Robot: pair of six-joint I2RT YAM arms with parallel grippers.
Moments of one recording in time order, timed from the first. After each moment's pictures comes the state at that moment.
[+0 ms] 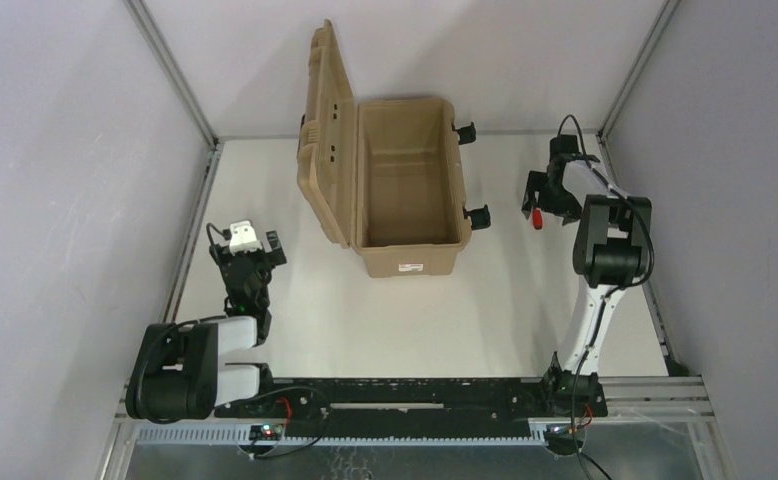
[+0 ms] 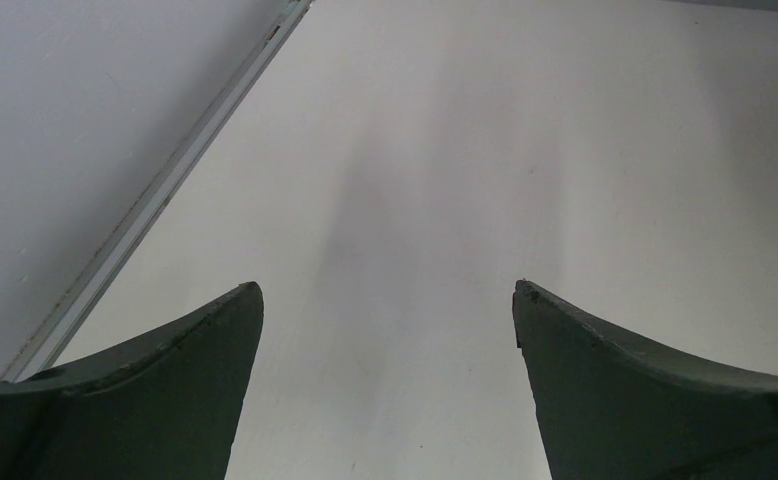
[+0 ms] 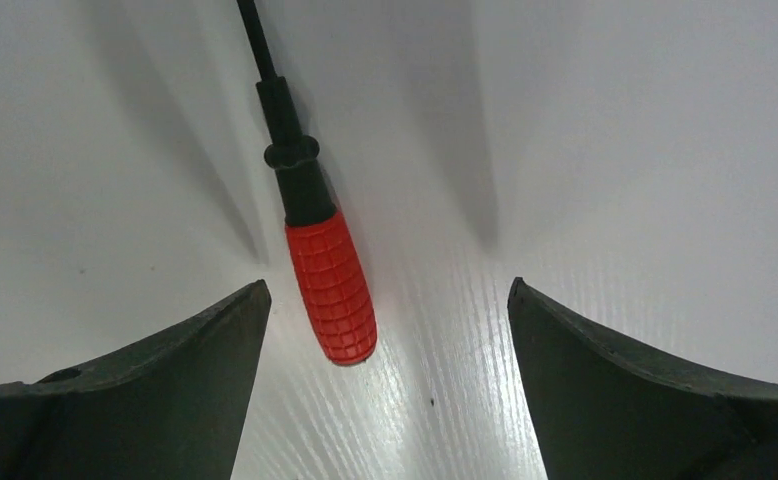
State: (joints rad) left arm -0.01 1.26 0.15 1.01 -0.30 0.01; right arm -0.10 2.07 1.58 -0.69 0.10 0.16
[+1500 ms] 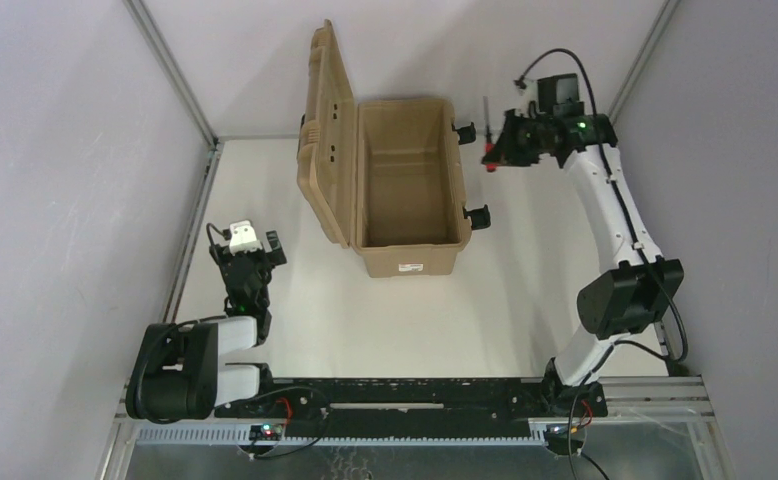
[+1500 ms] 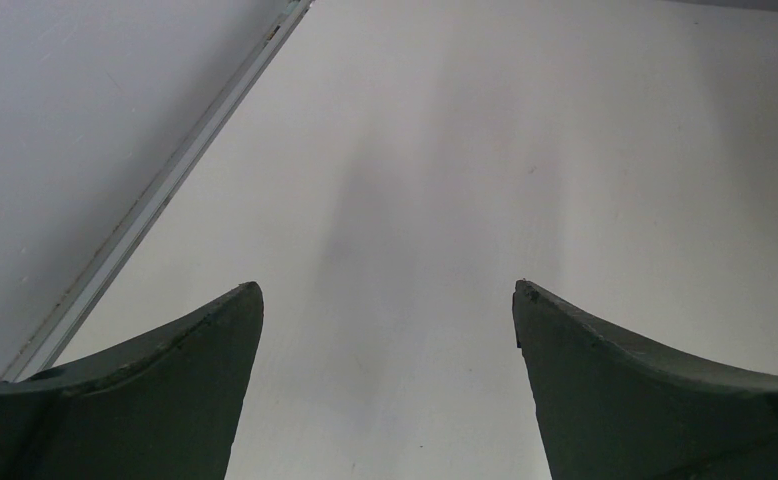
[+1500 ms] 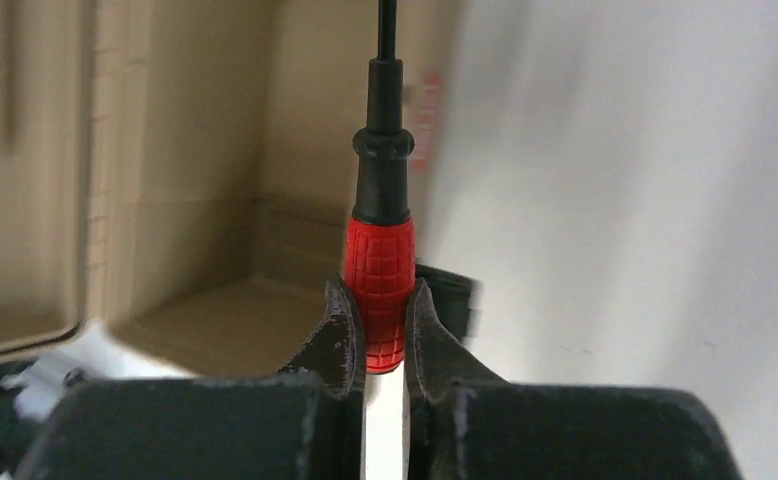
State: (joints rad) left arm -0.01 1.26 0.15 1.01 -0.30 0.01; right arm 0.11 1.69 1.86 -0.94 -0.28 0.22
